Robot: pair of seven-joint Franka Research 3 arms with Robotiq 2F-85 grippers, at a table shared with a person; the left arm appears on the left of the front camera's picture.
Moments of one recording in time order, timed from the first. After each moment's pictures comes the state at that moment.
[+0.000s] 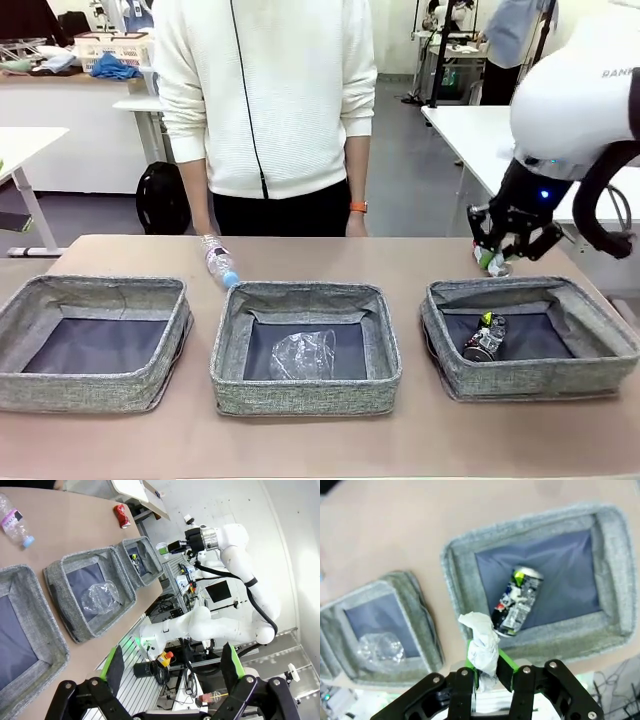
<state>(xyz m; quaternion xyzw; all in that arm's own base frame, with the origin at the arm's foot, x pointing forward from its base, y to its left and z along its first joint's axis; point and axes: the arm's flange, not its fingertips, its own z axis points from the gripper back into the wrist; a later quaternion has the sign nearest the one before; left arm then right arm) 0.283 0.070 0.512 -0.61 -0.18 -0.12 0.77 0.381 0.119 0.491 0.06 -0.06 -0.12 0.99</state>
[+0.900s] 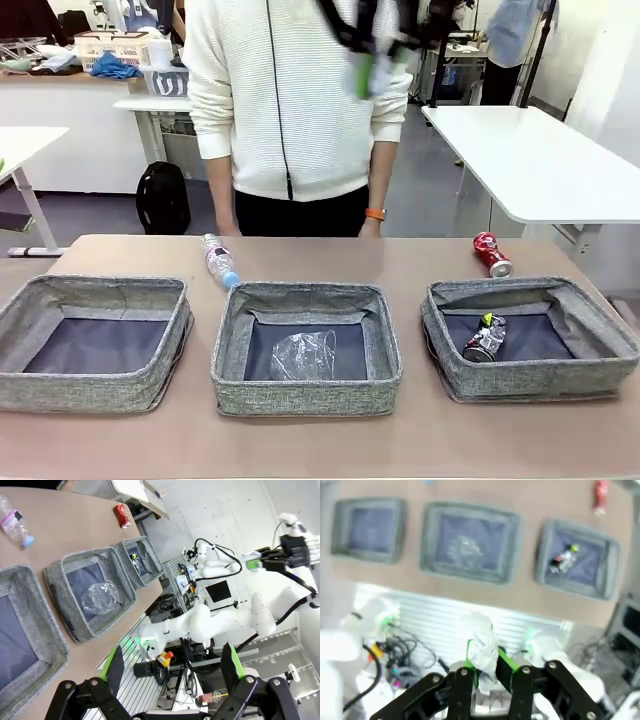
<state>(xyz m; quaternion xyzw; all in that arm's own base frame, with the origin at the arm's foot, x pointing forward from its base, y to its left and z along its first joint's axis) 0.283 0.069 0.512 -0.61 -0.18 -0.12 0.77 0.270 0.363 0.770 0.01 -0.04 0.11 0.99</state>
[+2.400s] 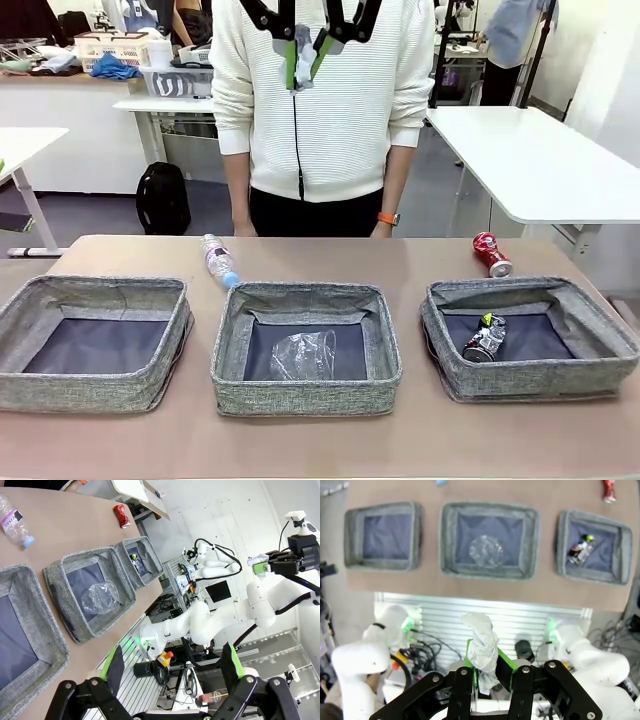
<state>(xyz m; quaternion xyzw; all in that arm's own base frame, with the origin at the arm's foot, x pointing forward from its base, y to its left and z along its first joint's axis) 0.283 0.069 0.512 -0.61 -0.18 -0.12 0.77 0.273 0.408 0.774 0.02 -0.03 0.04 1.00</state>
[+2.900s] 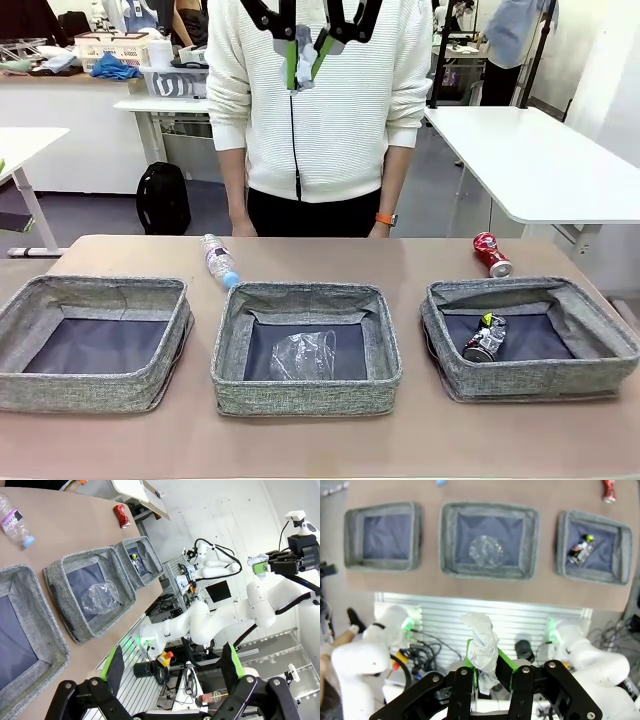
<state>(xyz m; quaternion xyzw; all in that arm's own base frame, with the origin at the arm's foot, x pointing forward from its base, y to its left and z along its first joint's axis) 0.283 0.069 0.512 -0.61 -0.18 -0.12 0.77 0.273 0.408 0.774 0.02 -0.03 0.04 1.00</state>
